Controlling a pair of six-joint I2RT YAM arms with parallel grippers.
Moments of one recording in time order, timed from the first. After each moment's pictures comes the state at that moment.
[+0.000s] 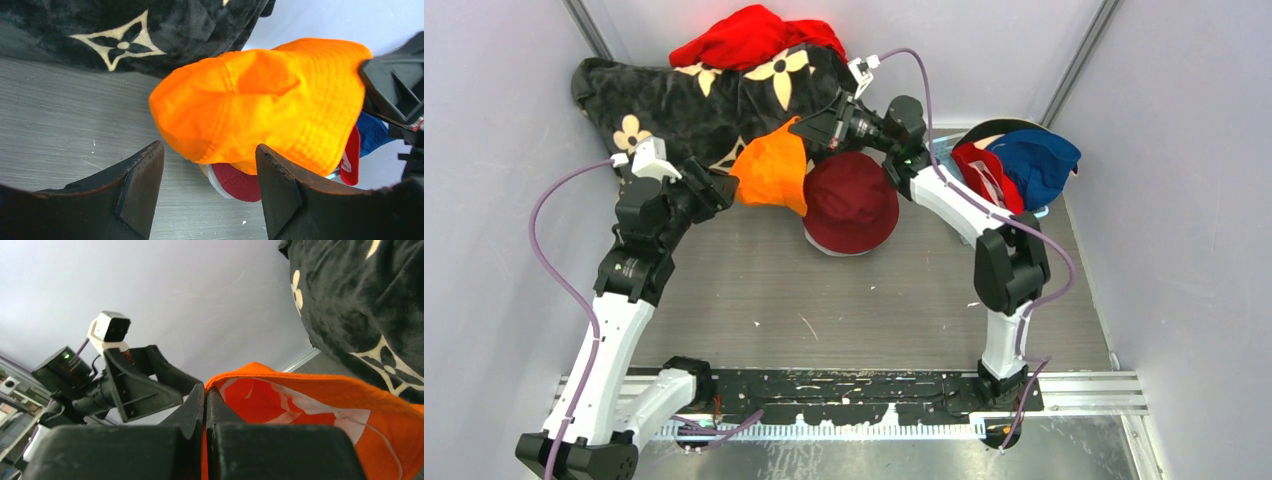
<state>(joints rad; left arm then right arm) -0.17 0.89 1.04 -0.36 0.00 -0.57 0.52 1.95 1.66 0.64 -0.76 0.98</state>
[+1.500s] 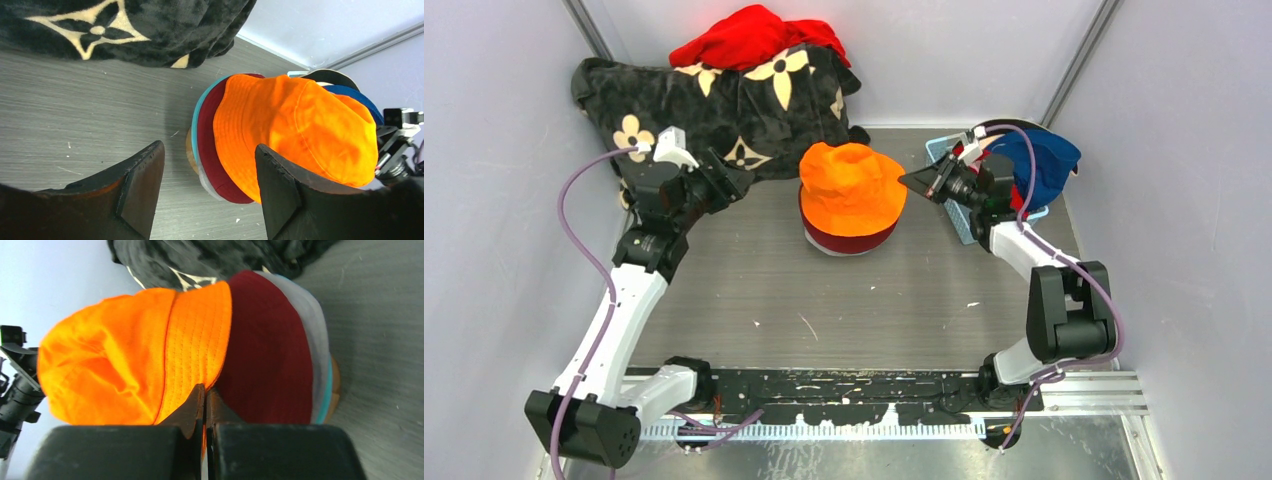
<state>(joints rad) -0.17 1.03 1.05 -0.29 0.08 -0.60 0.09 1.51 0.90 0.52 -0.73 0.89</state>
